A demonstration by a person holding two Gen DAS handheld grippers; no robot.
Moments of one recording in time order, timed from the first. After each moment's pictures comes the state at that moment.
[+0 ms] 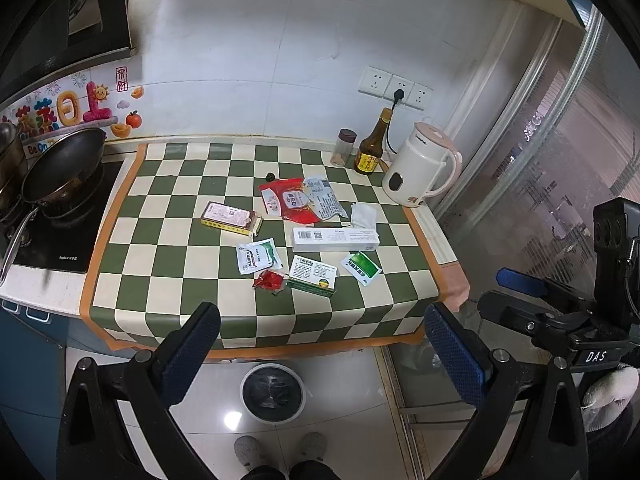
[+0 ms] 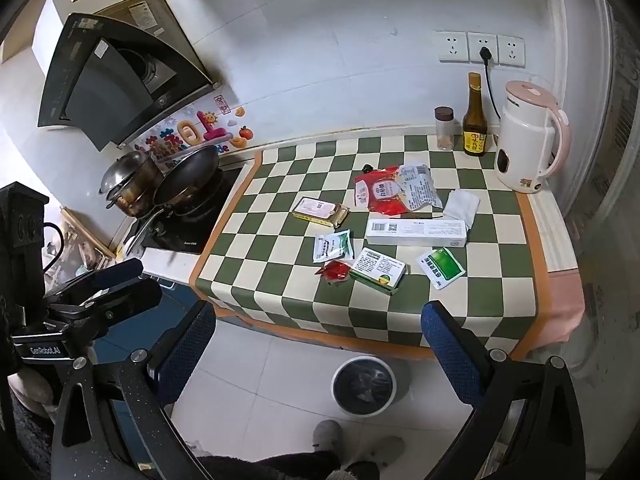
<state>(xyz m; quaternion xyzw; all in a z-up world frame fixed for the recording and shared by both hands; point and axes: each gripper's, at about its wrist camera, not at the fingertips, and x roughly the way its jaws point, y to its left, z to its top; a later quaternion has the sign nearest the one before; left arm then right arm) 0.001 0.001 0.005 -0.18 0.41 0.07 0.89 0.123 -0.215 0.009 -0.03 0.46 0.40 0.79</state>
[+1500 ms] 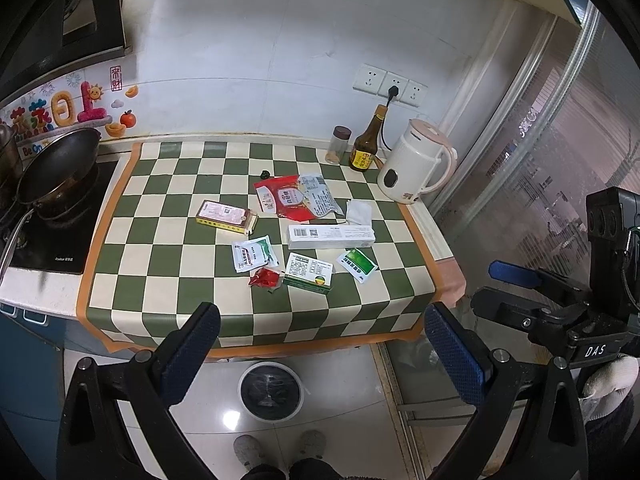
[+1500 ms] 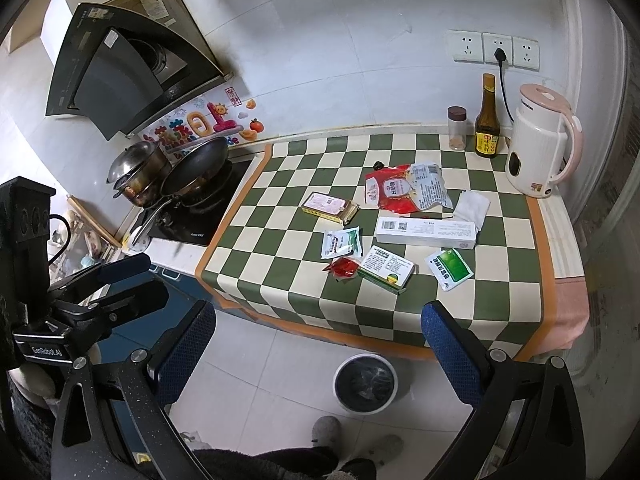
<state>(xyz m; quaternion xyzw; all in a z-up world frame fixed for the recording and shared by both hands) -0.001 -0.005 0.007 -0.18 0.41 0.06 0.89 0.117 -0.205 0.008 -0.04 0.46 0.41 0.79</state>
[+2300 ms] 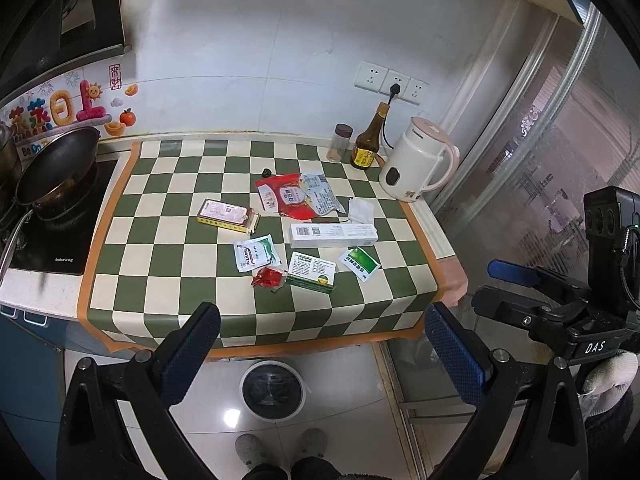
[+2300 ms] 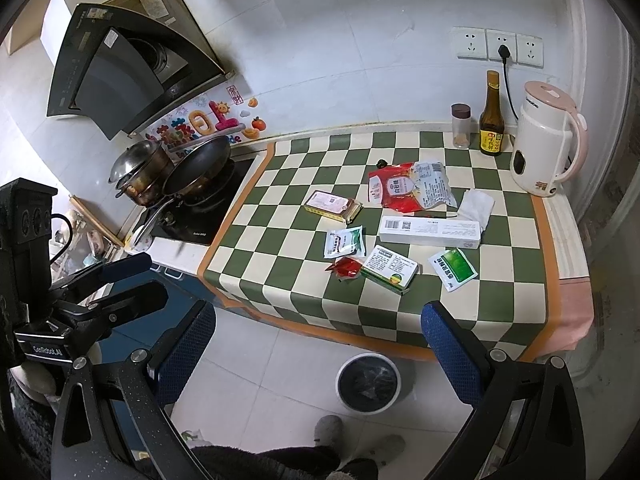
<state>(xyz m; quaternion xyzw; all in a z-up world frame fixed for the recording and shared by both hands) 0.001 -0.007 0.004 -0.18 0.41 0.06 0.89 0.116 -0.196 0.008 -0.04 0.47 0.41 0.78</state>
